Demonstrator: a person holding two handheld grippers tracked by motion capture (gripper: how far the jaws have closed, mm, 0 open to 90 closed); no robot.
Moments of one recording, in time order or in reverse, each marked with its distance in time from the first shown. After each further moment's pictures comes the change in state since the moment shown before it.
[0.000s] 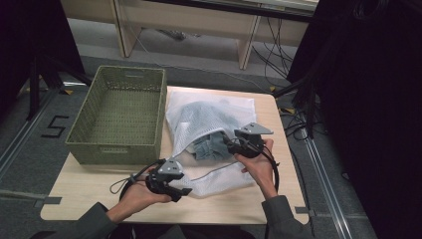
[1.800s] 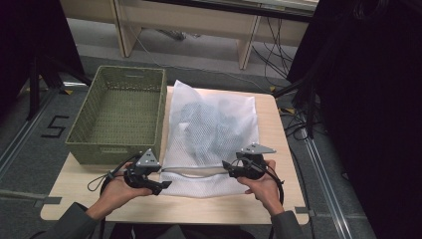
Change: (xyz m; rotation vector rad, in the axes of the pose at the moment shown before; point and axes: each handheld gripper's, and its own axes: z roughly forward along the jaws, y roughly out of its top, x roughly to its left) left arm 0.033 -0.023 -0.027 0.017 0.110 -0.069; right arm 0.014 -0.050 -0.021 0.116 0.106 0.088
